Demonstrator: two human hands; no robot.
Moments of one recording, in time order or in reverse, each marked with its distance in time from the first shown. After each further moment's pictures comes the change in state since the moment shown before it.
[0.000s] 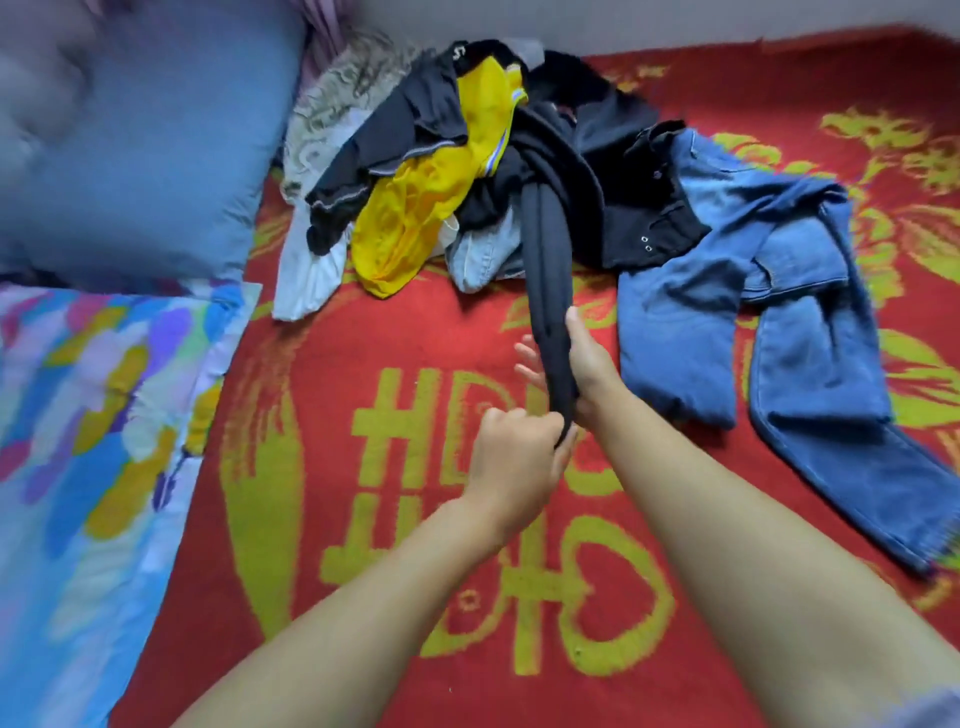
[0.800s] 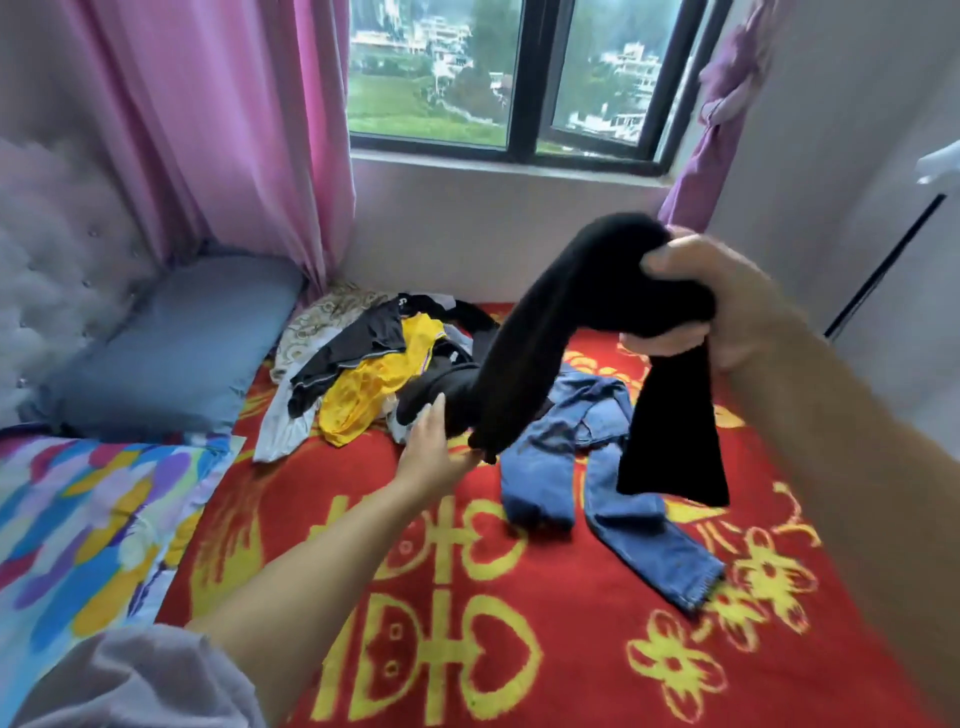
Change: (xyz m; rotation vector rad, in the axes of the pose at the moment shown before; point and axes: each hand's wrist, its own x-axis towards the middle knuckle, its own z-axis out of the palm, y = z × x) left_hand -0.020 0.121 -0.177 -0.337 0.014 -0.261; right_hand -0.493 -0.246 0.024 -0.414 -0.803 -0.527
